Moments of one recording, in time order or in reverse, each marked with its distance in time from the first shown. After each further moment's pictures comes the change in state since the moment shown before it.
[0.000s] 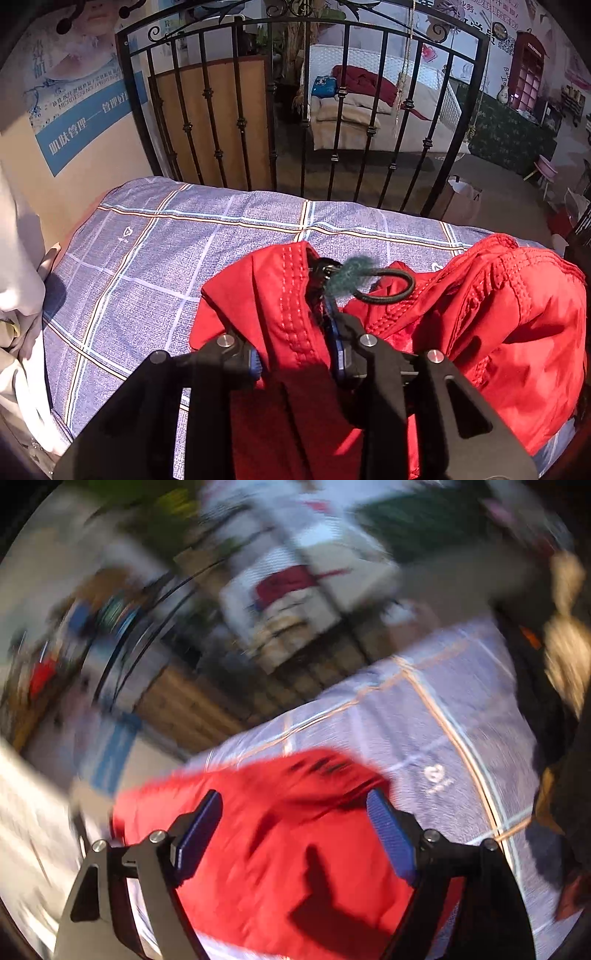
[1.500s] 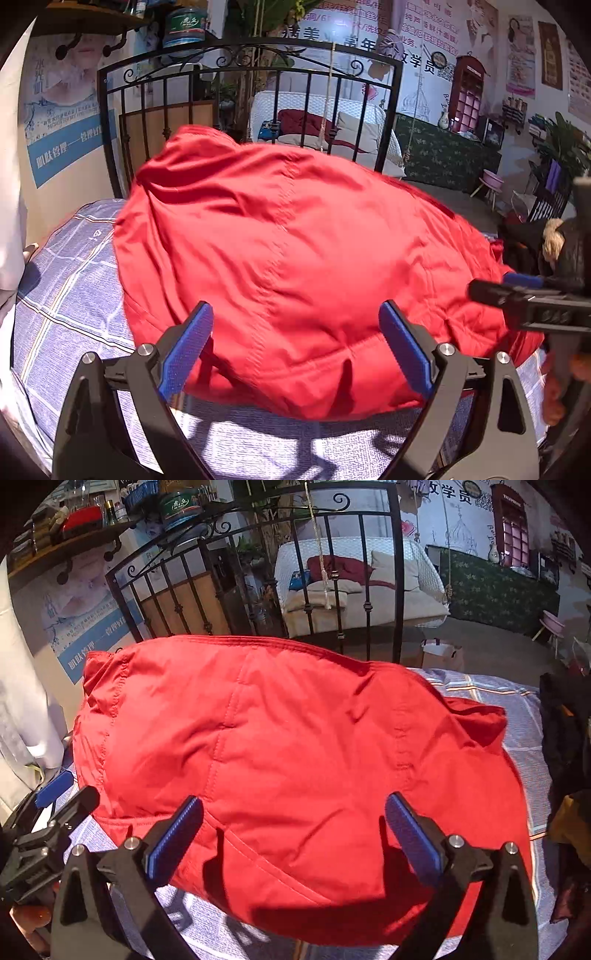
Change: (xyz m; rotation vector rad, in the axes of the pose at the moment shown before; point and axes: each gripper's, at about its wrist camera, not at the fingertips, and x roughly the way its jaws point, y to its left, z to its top) left arm -0.089 -0.070 -0.134 0.084 -0.221 -0.184; right arm 0.070 0.097 -0.067 -0.225 0.038 -0.230
